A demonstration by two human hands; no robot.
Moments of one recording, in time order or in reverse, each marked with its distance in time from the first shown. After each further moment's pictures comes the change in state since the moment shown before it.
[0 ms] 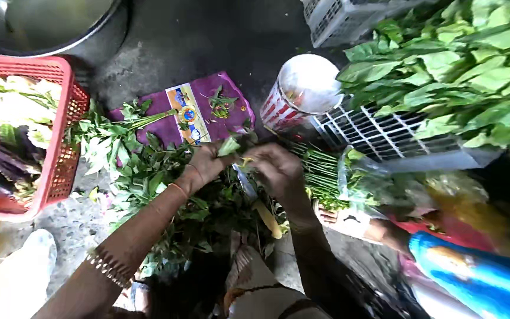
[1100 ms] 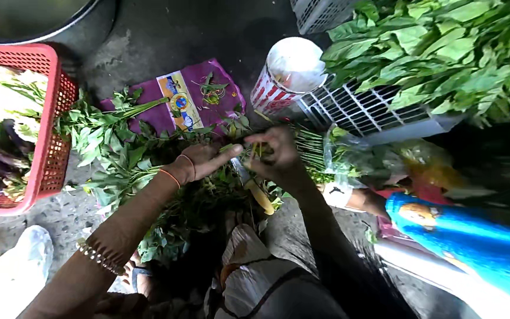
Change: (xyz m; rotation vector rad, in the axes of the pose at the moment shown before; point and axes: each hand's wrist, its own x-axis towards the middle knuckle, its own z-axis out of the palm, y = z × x) left_hand -0.009 -0.002 0.000 0.536 -0.353 -0.065; right_hand -0.032 -0.013 -0.023 -0.194 -0.135 0.152
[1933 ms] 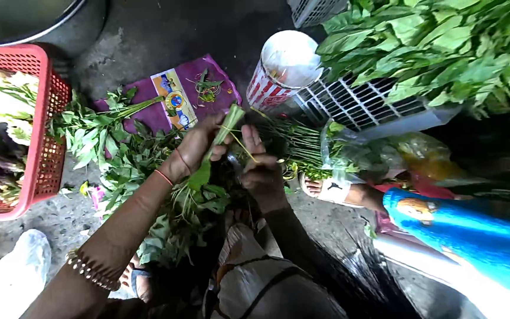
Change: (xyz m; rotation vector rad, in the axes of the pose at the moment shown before) left_hand 0.001 0.023 -0.006 -1.190 0.084 0.187; right_hand -0.014 0.025 0.051 1.311 0.038 -0.015
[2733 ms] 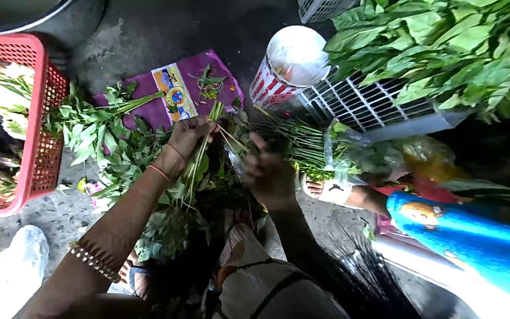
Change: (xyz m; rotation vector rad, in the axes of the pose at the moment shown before) left_hand 0.013 -0.023 -0.036 0.000 0.265 0.055; right_hand -0.004 -0.012 -0.003 -0.173 0.143 0.126
